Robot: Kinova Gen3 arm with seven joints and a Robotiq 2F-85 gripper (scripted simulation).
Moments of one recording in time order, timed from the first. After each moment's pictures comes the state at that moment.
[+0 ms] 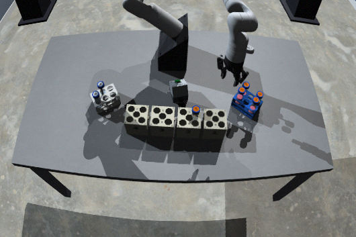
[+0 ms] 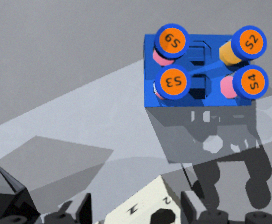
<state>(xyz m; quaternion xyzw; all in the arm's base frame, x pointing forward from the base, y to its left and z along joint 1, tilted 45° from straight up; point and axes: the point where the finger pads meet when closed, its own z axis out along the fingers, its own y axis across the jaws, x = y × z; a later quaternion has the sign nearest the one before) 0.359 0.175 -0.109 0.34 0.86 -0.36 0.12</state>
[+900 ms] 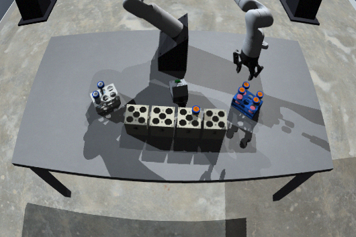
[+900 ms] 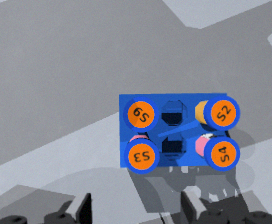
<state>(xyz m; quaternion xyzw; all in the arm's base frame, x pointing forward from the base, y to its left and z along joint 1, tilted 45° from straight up) 0.328 0.226 -0.158 0.34 0.86 -0.36 0.12</state>
